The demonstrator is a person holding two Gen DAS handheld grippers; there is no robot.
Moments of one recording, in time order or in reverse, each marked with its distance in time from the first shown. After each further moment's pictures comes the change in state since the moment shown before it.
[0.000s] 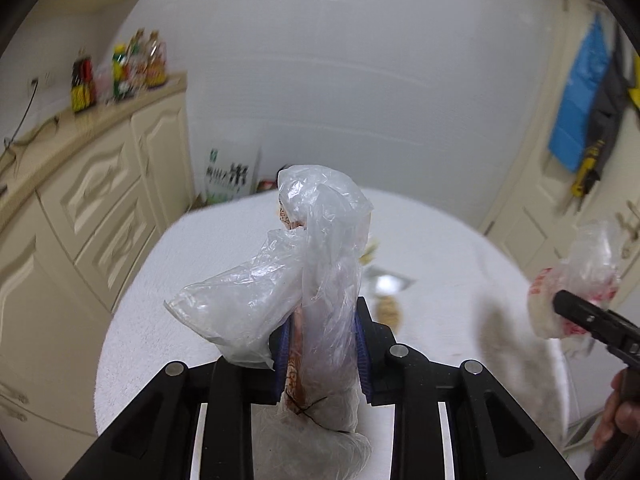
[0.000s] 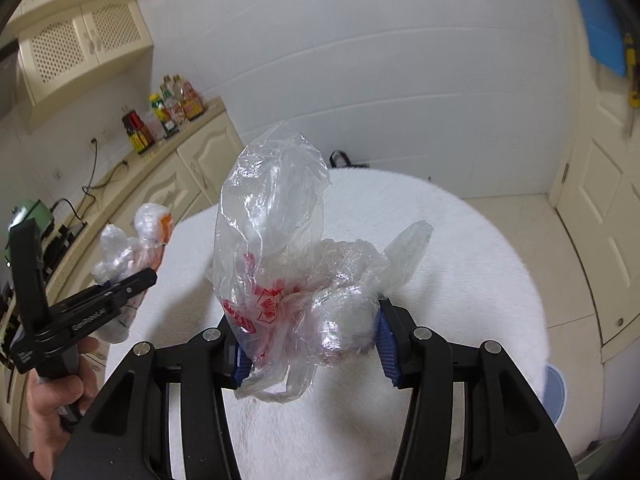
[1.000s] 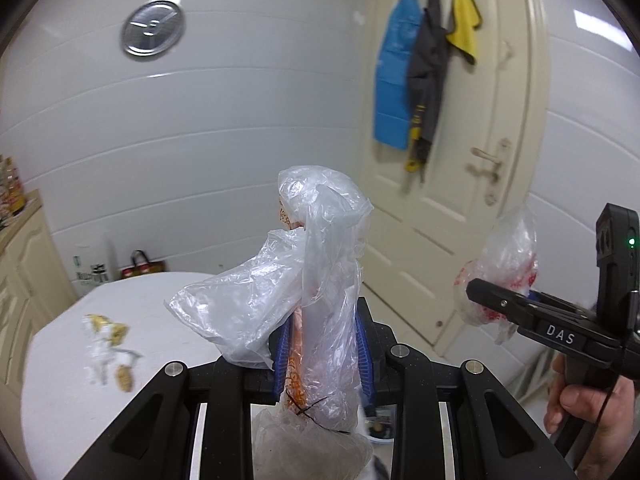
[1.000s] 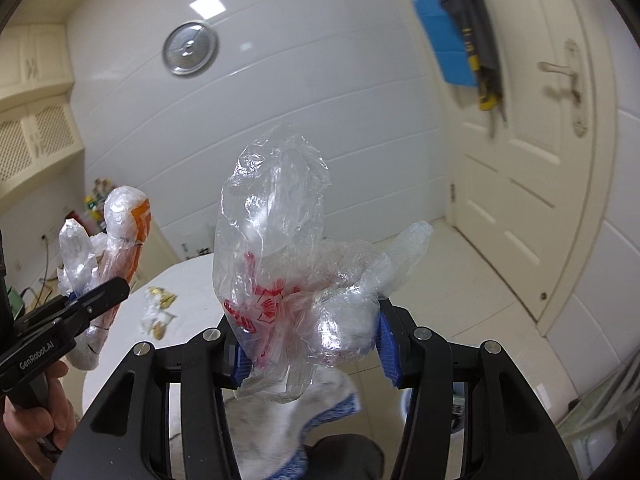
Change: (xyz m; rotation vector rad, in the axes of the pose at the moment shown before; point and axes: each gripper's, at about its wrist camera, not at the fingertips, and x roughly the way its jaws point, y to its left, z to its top) left arm -0.111 -0.152 -0.040 0.350 -0.116 -0.400; right arm -0.199 -0.147 -0.035 0.205 -0.274 -0.260
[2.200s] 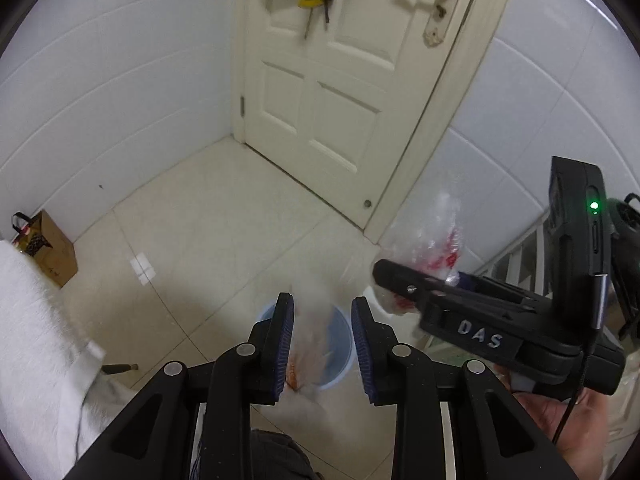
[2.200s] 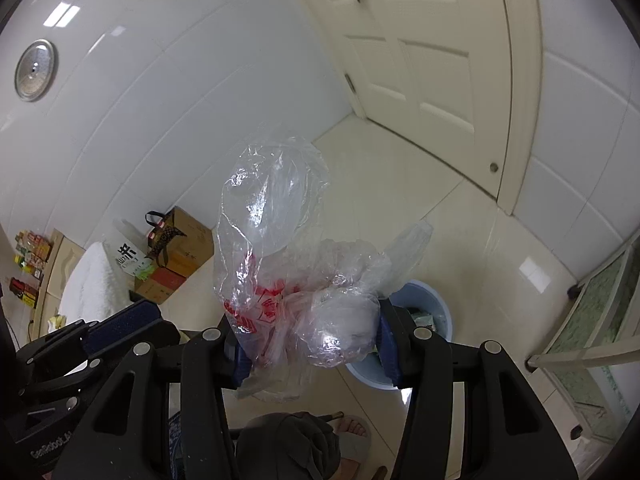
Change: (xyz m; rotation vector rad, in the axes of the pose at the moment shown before) left arm 0.289 -0.094 0.018 0.152 0.514 -0.254; right arm 0.125 -0.228 -0.062 0.368 0.291 -0.178
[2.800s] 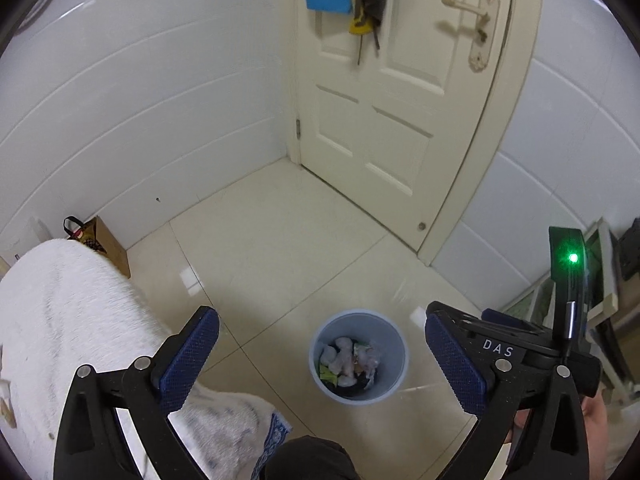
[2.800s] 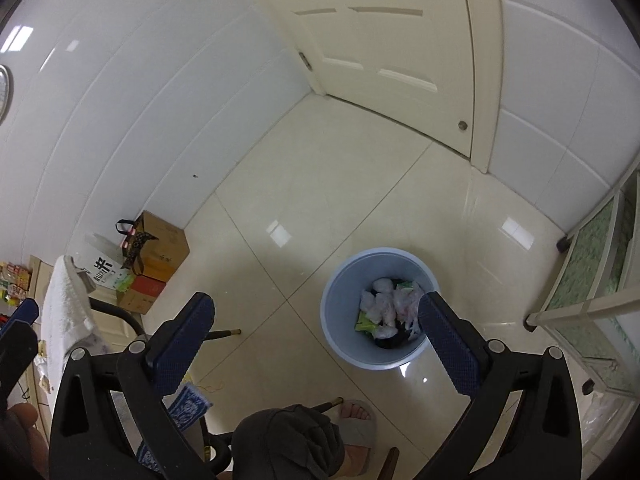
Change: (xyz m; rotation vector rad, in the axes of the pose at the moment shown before) left arm -0.036 0.001 -0.001 -0.035 -0.114 0.199; right arm 0.016 -0.016 -0.023 0.125 0.044 -0.092
